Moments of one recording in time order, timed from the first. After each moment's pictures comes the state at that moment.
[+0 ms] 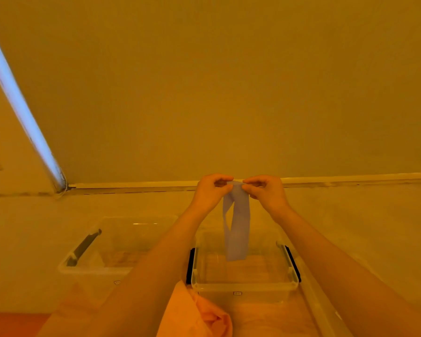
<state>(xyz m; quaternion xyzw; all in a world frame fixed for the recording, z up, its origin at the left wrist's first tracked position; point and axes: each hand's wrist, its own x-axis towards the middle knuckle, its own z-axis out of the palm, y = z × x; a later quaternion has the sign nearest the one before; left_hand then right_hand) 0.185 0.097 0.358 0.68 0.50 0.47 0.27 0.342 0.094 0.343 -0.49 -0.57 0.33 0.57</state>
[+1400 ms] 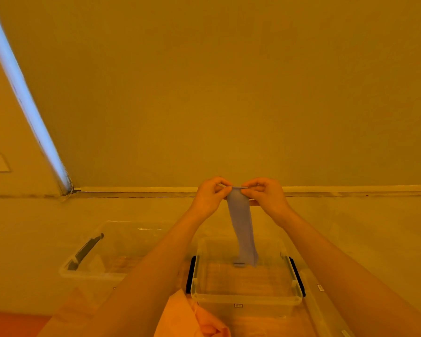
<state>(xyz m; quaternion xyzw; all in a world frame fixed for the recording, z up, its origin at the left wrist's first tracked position) 0.183 0.101 0.365 0.68 0.49 0.46 0.28 0.343 0.097 0.360 -0.45 -0.58 0.42 0.54</state>
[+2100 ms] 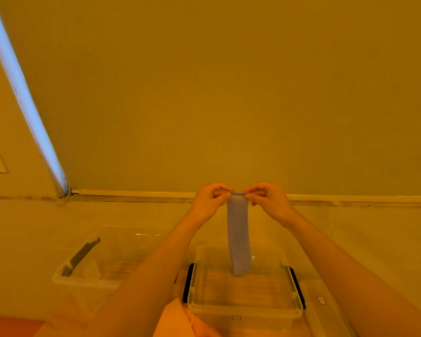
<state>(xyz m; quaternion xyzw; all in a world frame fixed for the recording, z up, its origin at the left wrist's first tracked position) 0.180 0.112 0.367 0.68 0.49 0.47 0.30 0.354 0.111 0.370 -0.47 -0.67 0.32 0.47</state>
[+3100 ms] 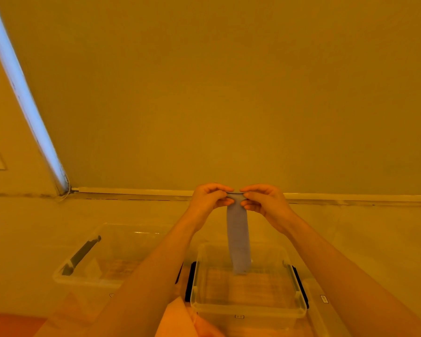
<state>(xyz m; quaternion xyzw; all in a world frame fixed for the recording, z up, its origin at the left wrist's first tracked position) 0.166 0.111 0.366 0.54 0.41 0.55 0.49 0.334 0.106 0.365 -0.39 -0.53 0.54 0.54</state>
